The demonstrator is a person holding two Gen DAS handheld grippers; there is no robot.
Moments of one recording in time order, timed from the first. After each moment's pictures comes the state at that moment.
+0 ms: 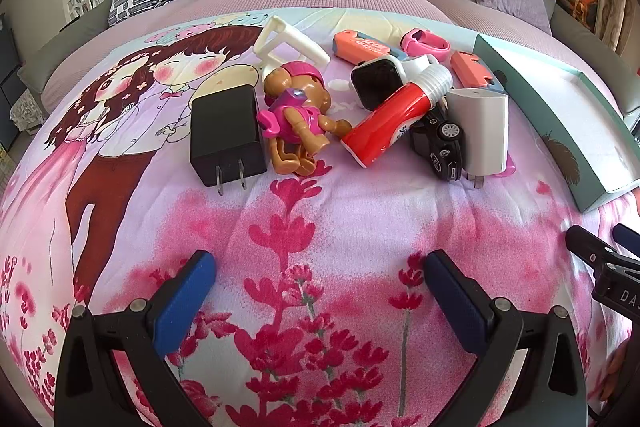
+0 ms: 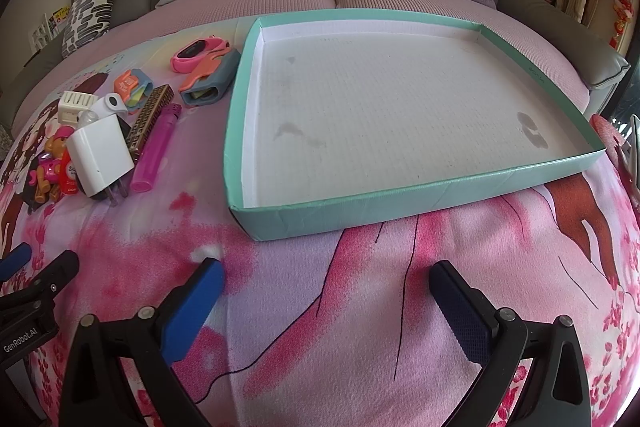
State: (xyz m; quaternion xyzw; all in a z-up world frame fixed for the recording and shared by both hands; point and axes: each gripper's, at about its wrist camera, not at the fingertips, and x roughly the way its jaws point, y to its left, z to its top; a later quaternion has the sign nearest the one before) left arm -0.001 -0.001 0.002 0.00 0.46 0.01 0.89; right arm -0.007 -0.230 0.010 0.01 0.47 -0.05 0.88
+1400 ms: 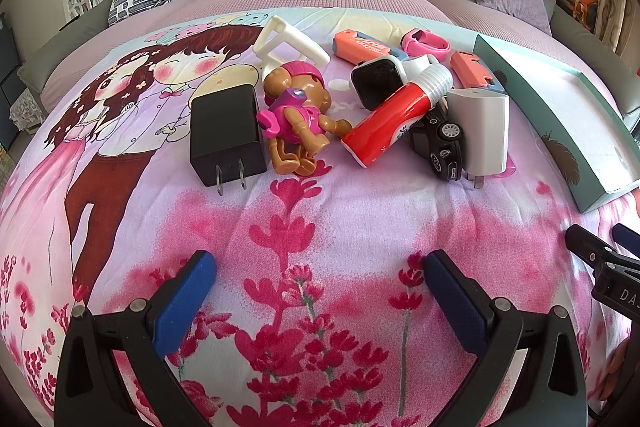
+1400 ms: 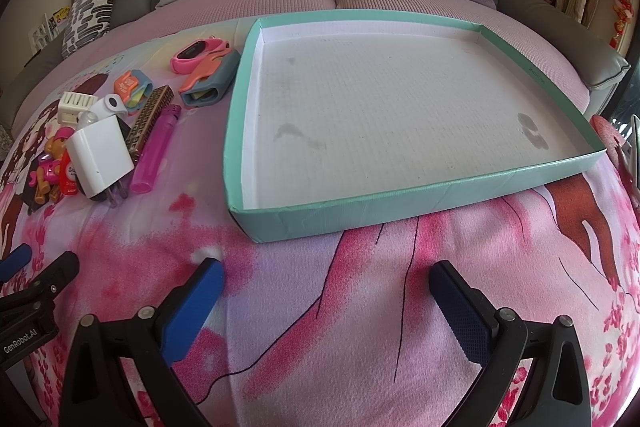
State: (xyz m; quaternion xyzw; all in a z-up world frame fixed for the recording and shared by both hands) left arm -0.003 -0.002 0.002 0.00 0.46 0.01 0.89; right arm -0.010 -0.230 0.008 0.02 0.47 -0.05 0.88
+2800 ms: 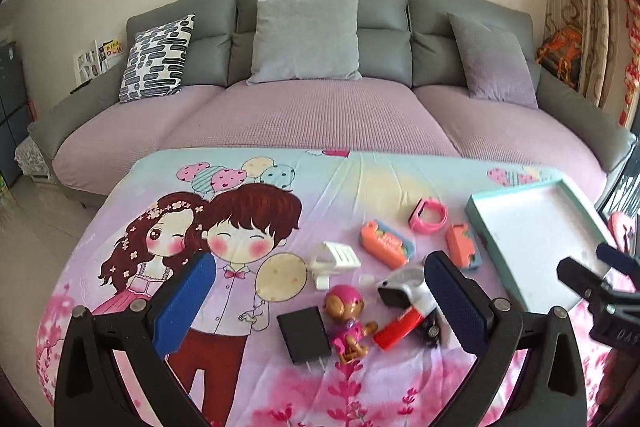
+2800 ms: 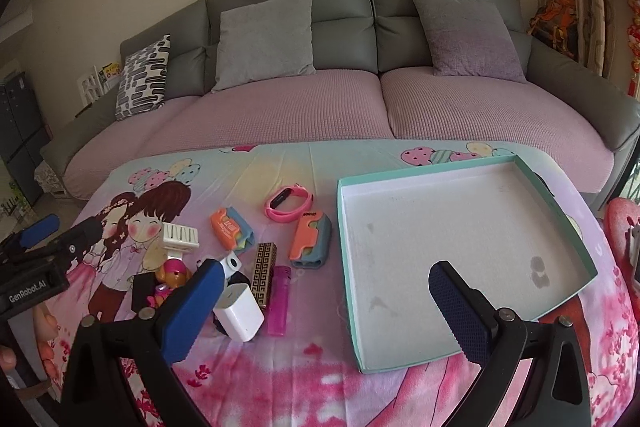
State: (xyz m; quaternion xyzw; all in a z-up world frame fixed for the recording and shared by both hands) left arm 0.046 0.046 0.156 -0.01 0.34 -0.01 0.94; right arm 0.025 -0.189 0.143 0.05 0.34 0.03 0.94
